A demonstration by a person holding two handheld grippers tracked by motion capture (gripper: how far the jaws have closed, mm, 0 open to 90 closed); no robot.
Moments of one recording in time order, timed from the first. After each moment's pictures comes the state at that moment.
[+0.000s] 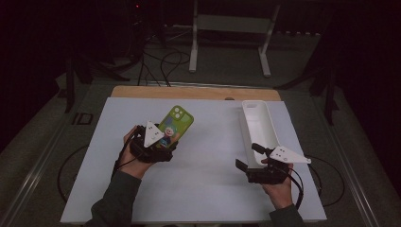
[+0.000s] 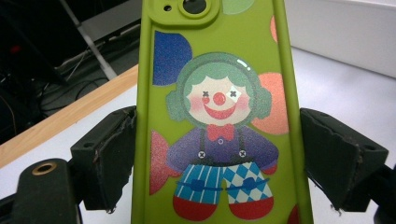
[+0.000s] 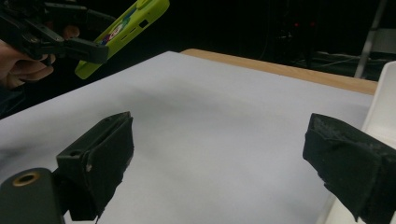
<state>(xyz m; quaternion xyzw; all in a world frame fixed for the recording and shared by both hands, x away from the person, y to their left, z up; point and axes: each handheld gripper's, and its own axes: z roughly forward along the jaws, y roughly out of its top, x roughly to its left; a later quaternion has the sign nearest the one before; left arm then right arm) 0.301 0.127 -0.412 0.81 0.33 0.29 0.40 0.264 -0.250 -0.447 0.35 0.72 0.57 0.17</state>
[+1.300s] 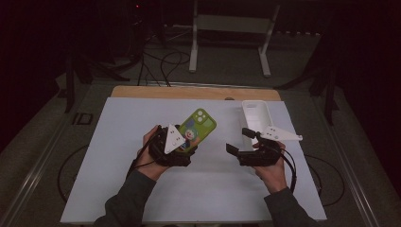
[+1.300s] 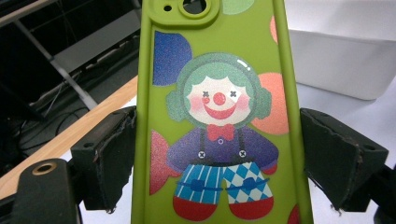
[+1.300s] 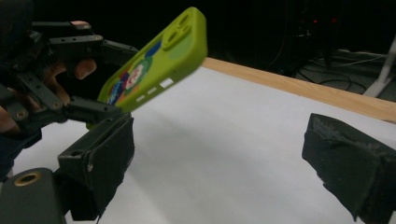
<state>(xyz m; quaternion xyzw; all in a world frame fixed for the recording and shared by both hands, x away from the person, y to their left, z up) 0.290 0.078 -0.402 0.82 0.25 0.28 0.42 0.296 -0.221 -0.404 0.34 0.73 0.57 0.14</state>
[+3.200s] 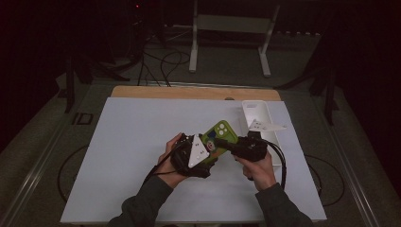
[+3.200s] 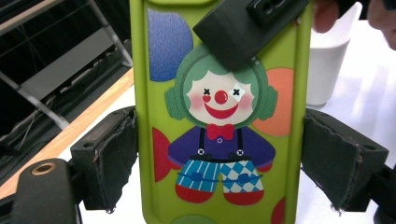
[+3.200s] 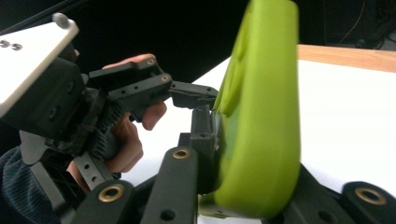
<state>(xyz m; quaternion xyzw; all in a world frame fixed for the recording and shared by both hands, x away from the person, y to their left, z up) 0.276 0.027 -0.415 0.84 0.19 0.27 0.42 0.310 -0.194 -0.404 0.33 0.73 0.60 0.00</state>
